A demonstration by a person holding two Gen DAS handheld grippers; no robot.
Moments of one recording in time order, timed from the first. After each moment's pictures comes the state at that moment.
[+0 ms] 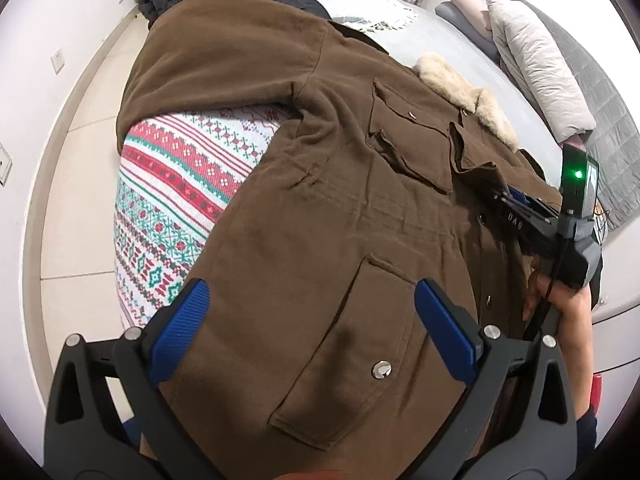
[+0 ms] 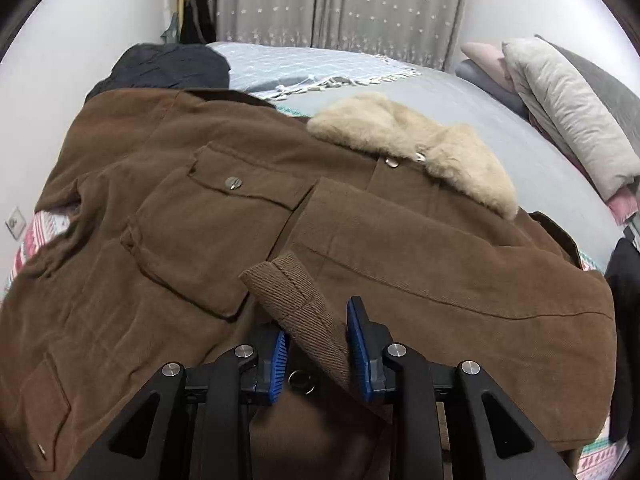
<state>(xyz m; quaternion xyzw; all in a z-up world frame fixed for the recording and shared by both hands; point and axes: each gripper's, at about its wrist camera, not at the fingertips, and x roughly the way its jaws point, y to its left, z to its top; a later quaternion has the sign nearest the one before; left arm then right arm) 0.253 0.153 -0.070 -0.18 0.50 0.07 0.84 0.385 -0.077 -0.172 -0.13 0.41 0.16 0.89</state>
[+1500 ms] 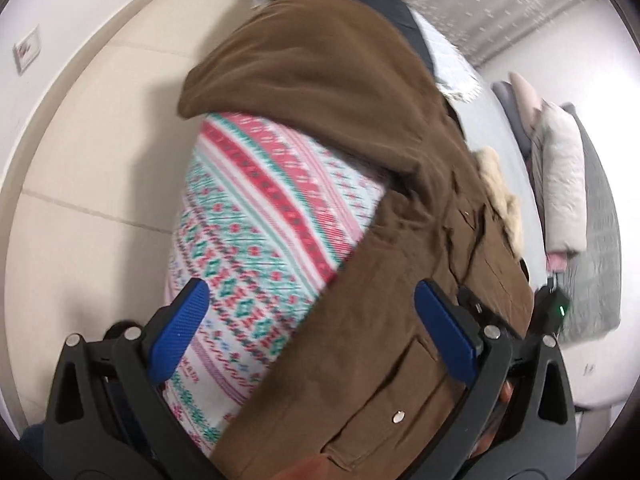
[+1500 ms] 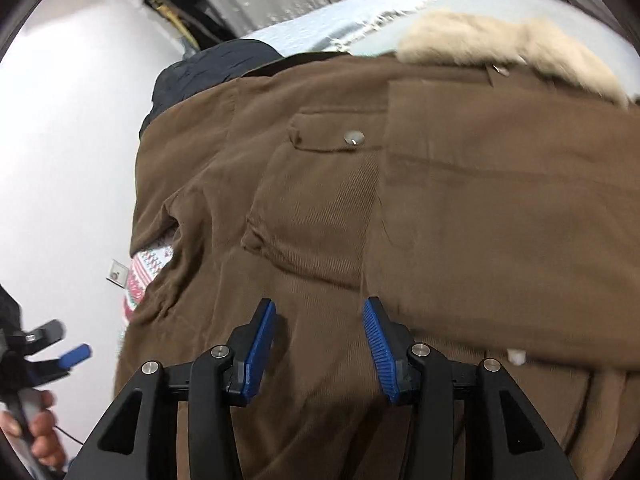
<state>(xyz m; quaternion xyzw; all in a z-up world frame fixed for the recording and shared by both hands) 0.243 0.287 -0.090 -0.39 0.47 0.12 0.78 0.378 -0.037 -0.192 0.07 0.53 0.28 0.80</state>
